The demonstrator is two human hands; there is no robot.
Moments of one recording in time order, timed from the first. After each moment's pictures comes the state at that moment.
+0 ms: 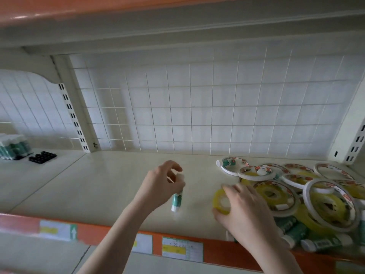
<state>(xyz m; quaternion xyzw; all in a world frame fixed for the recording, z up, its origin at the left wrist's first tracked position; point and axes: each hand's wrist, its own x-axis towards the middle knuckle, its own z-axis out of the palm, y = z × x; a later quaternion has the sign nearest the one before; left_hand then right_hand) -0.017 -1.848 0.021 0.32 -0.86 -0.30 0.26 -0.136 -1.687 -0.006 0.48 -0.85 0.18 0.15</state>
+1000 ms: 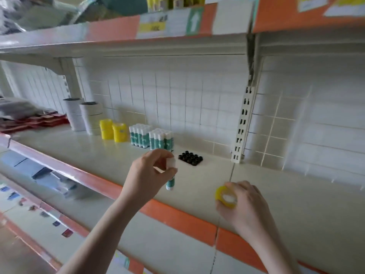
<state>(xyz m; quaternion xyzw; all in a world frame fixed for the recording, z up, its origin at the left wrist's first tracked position) 0.398 -2.146 0.050 0.38 -0.77 -0.21 0.46 0.209 -2.036 0.005 0.55 -0.76 0.32 0.07</state>
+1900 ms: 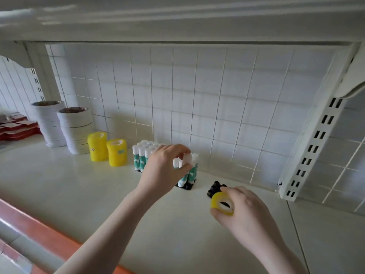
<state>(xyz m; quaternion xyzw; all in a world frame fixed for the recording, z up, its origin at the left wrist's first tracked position) 0.380 -2.374 0.042 0.30 -0.84 -0.11 0.44 0.239 -2.226 0.012 0.58 -0.76 0.27 0.08</state>
